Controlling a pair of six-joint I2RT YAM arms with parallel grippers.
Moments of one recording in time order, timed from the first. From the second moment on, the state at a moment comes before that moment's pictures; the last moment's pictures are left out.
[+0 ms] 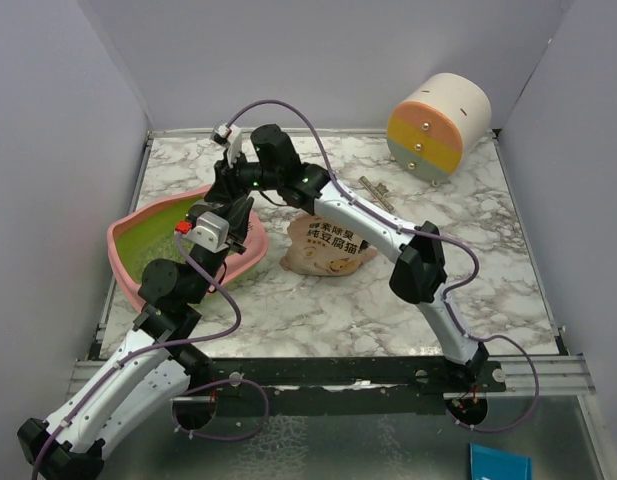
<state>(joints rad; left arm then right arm) -0.61 0.58 0.56 0.39 -0.07 0.15 0.90 2.30 2.30 -0.26 -0.49 0.13</state>
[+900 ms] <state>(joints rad) -0.61 0.73 0.56 0.38 -0.02 0.13 0.27 1.65 1.39 0.37 -0.33 0.53</state>
